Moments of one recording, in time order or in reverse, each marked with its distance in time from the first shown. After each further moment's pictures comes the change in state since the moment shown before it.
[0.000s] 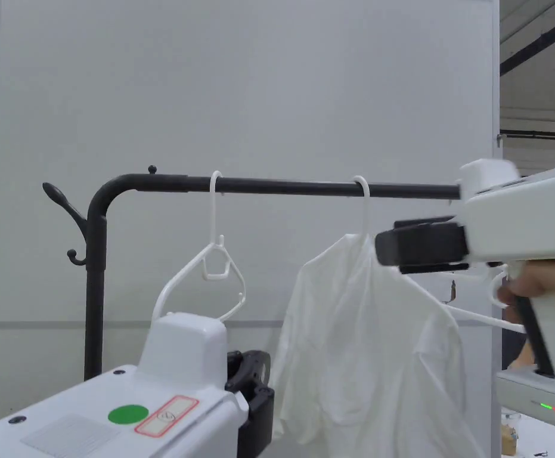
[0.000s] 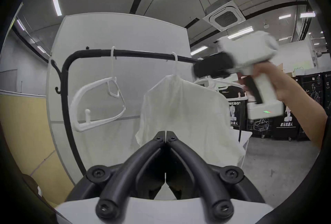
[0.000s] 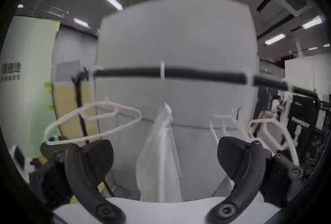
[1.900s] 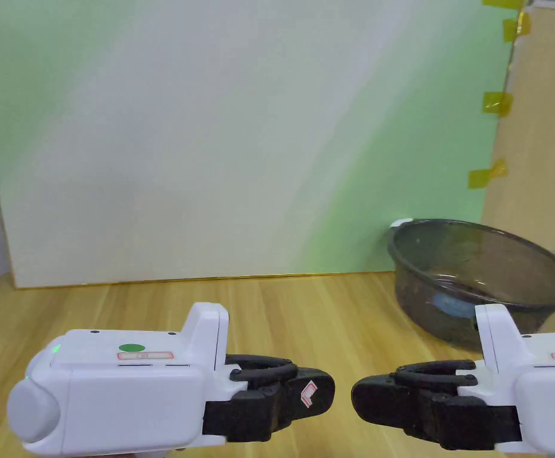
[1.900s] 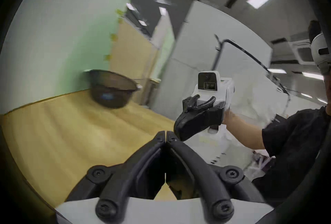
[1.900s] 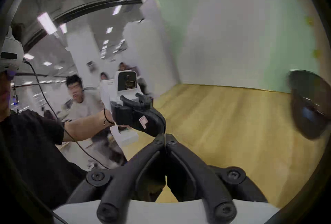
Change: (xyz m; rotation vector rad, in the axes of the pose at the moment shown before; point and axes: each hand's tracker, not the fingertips) left arm -0.032 -0.199 0.513 -0.143 0.729 0.533; right arm -0.588 -0.294 -0.045 -0.566 2.310 0.274
